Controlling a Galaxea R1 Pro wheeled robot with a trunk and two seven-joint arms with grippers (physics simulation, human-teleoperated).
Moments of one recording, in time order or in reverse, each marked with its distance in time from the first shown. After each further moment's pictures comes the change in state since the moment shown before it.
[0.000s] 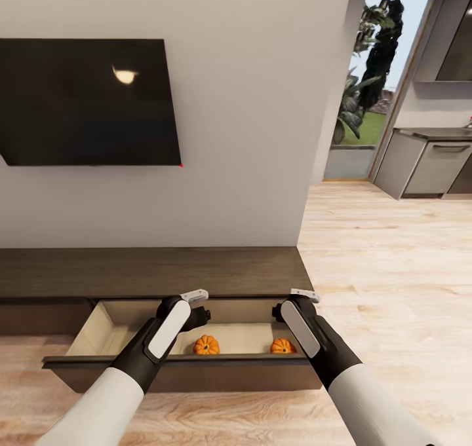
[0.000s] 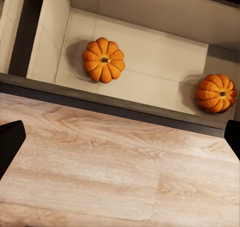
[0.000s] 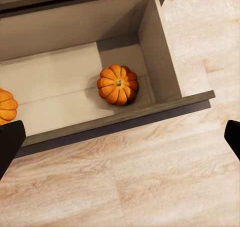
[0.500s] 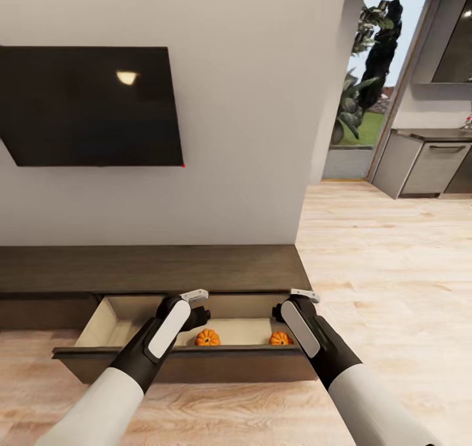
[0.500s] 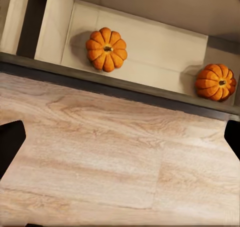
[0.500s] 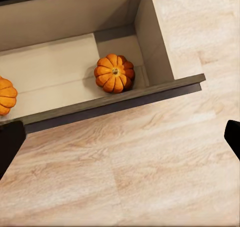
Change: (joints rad) left arm 0.000 0.001 0.001 -0.001 -0.001 0.000 0.000; right arm 0.000 -0.001 0.000 0.002 -0.001 0.001 0.000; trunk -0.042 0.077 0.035
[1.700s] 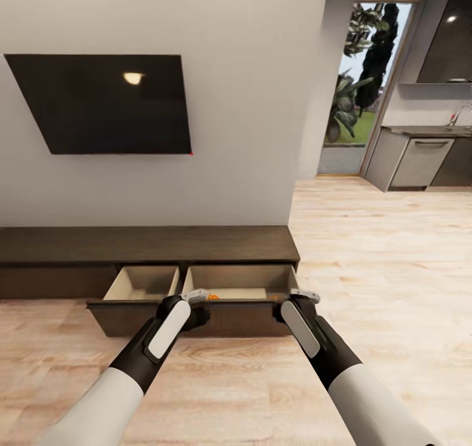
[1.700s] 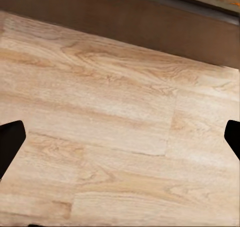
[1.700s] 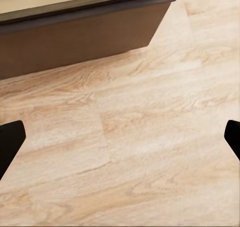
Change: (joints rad) left arm 0.000 0.001 -0.003 0.000 -0.006 0.000 0.000; right arm 0.000 0.001 0.000 0.001 0.000 0.001 -0.001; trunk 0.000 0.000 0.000
